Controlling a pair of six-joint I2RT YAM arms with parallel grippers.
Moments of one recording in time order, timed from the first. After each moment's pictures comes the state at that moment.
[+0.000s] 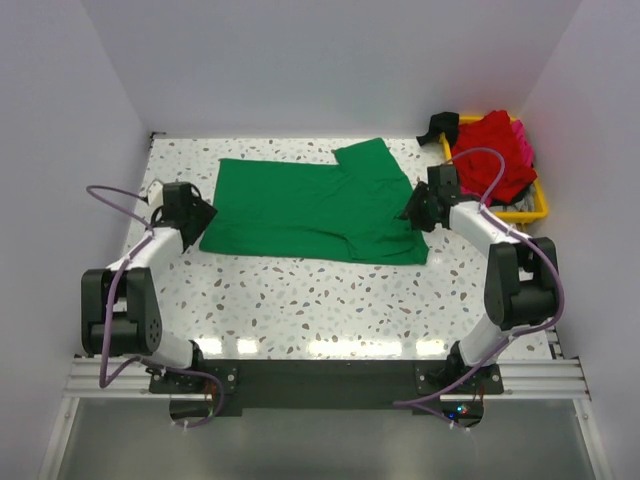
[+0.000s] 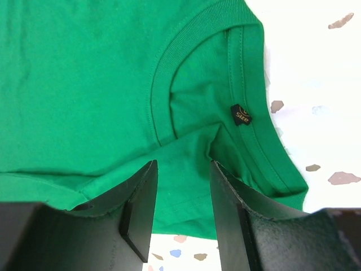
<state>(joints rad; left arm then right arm) 0.06 1.50 0.85 -0.12 -0.19 -0.88 0.14 1.67 1.10 -0.34 -0.02 0.64</state>
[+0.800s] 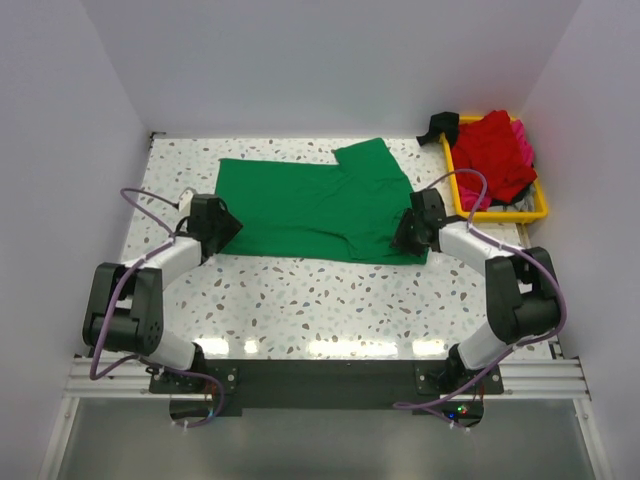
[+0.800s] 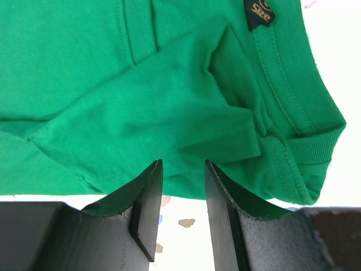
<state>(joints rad) -0.12 1.49 0.73 -0.02 -0.16 -0.91 0.25 1.59 0.90 -0.32 0.01 0.66</state>
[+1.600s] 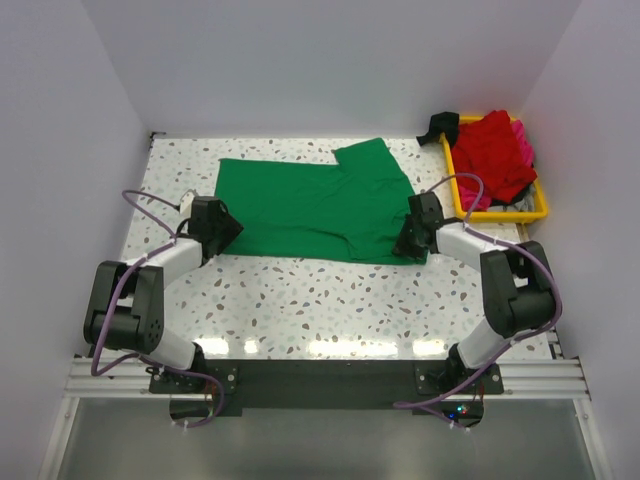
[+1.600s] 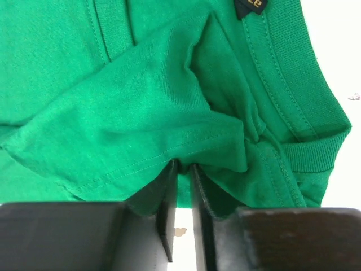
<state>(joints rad) -0.12 1.51 0.71 0.01 -0.15 -0.91 0.25 1.63 0.88 -0.28 0.01 0.67</state>
